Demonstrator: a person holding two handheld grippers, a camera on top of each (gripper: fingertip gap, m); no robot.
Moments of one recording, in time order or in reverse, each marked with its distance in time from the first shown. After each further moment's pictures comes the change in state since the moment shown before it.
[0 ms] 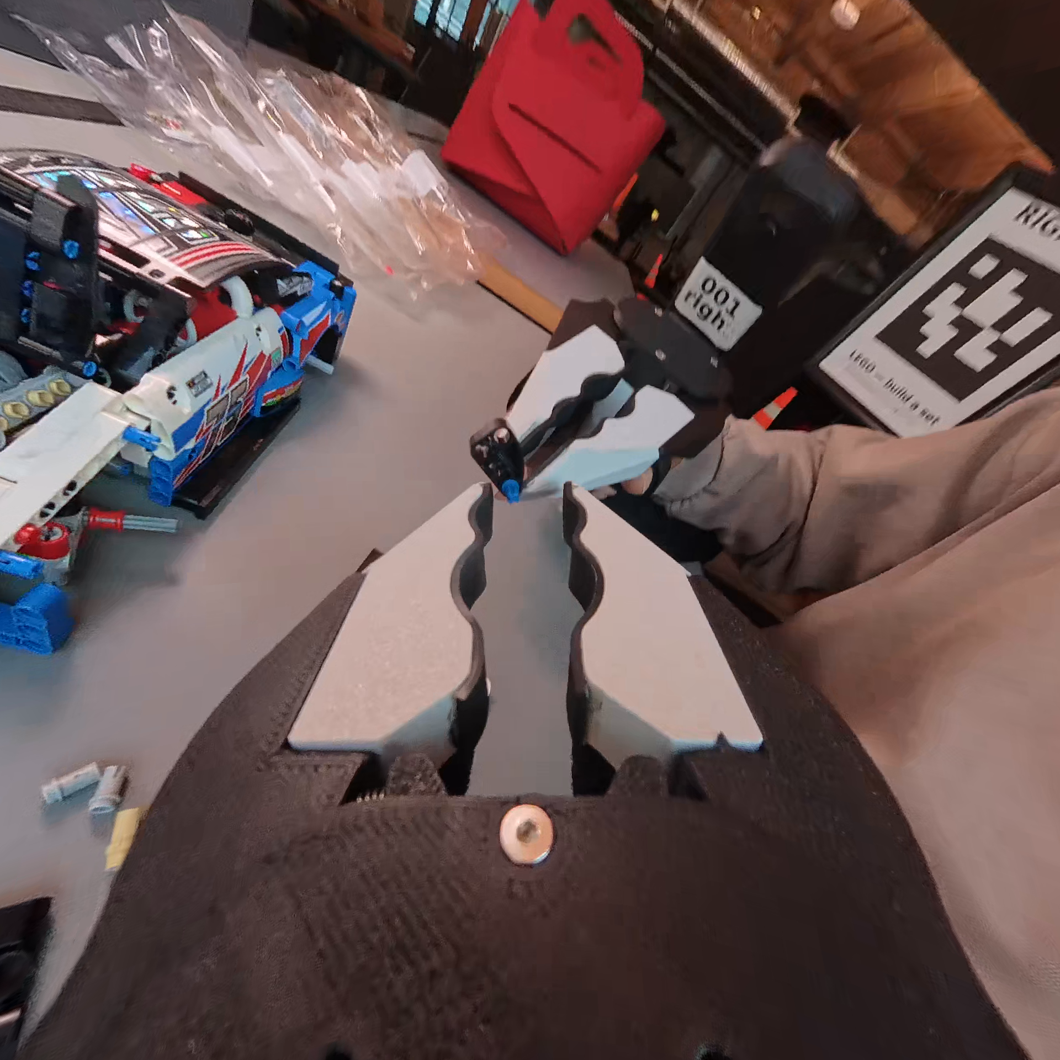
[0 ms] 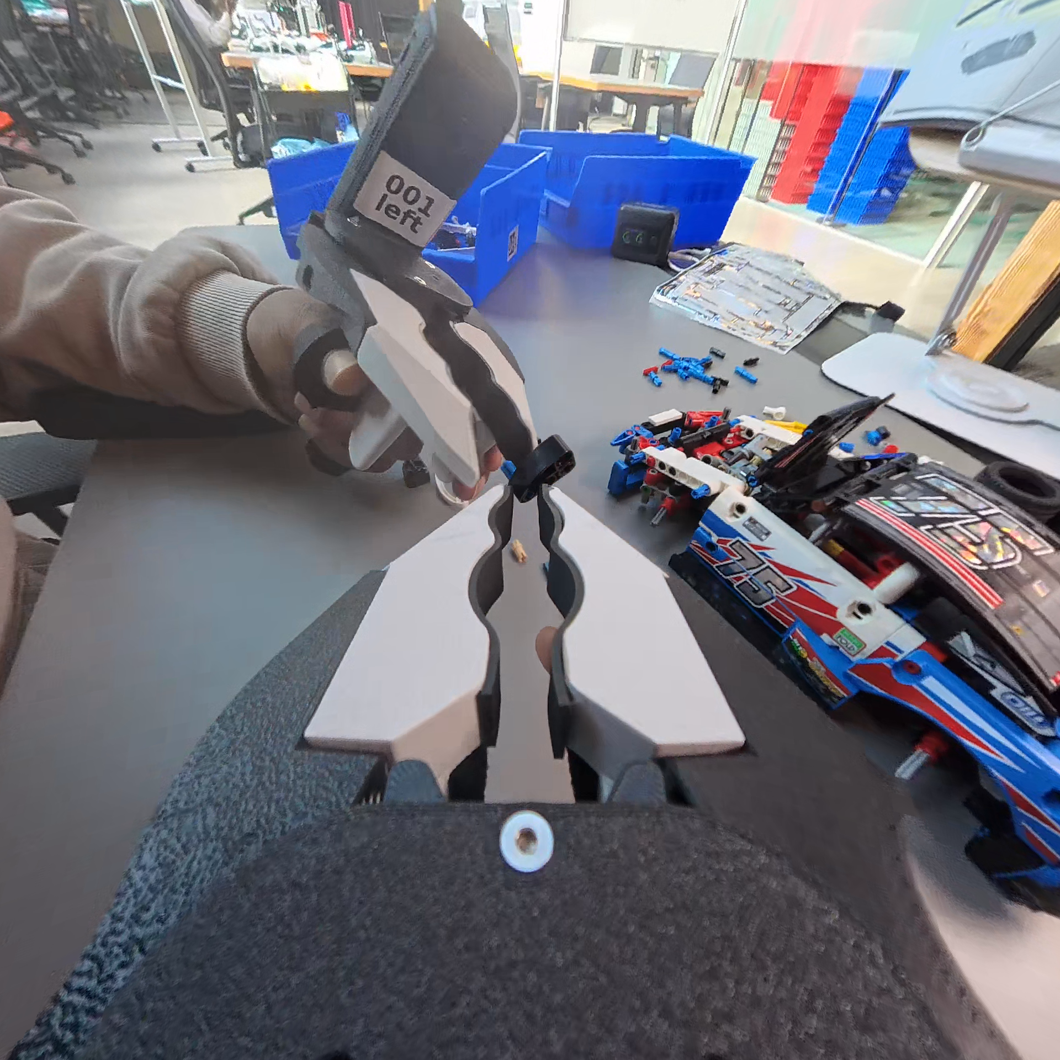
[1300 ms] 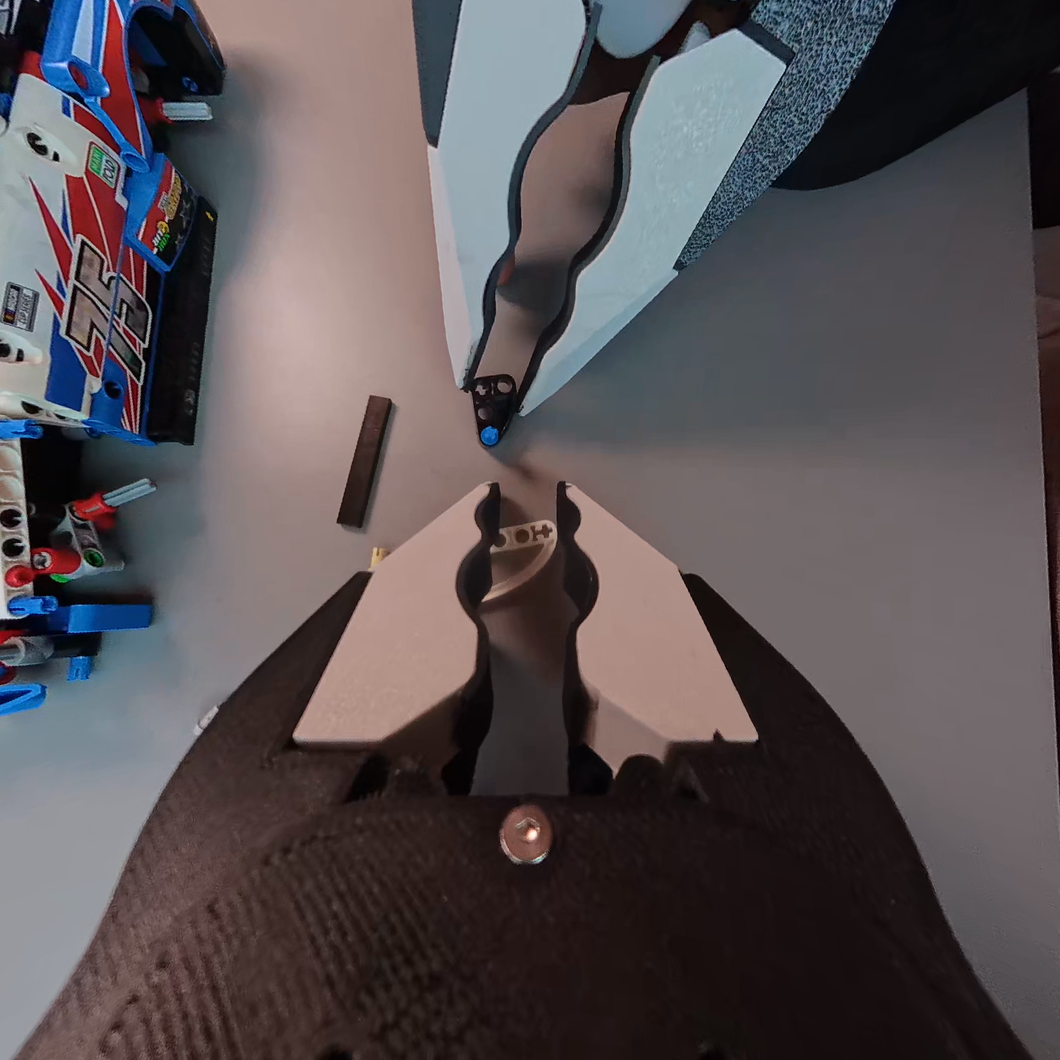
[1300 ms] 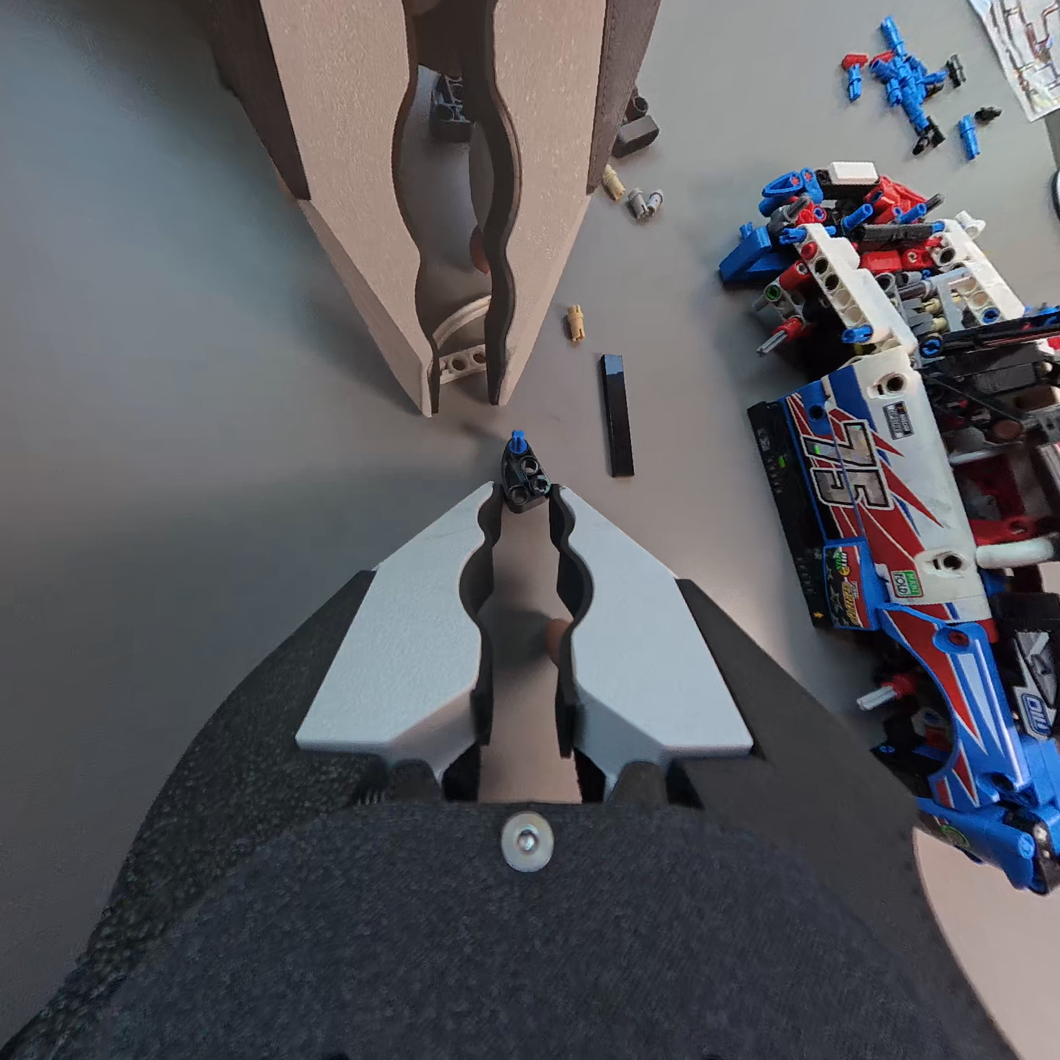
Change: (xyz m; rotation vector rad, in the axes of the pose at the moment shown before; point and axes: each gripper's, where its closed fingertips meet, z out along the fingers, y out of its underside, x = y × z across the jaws) left arm -0.028 0.088 0.001 -0.685 -0.237 0.524; right arm -0.008 0.088 -0.006 -0.575 -0.097 -0.324
